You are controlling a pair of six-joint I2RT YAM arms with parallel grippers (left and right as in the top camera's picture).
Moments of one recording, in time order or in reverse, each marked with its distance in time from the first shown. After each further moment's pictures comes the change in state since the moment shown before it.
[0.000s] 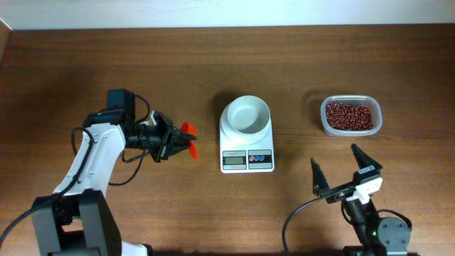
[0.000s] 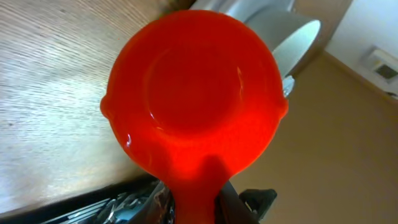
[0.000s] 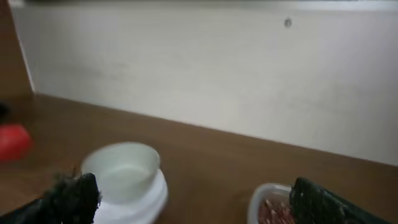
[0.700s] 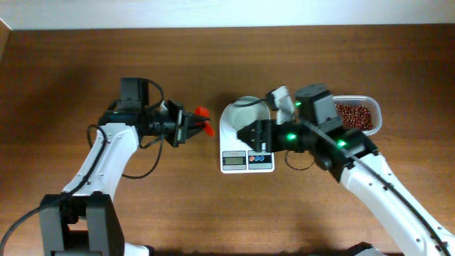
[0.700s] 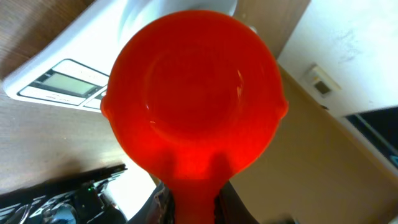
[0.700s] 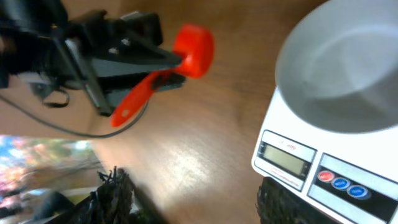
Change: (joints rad) left arm -0.105 -0.005 0.003 0.325 0.046 -0.498; right arm 0.467 1.334 1.035 -0.573 -0.215 0.481
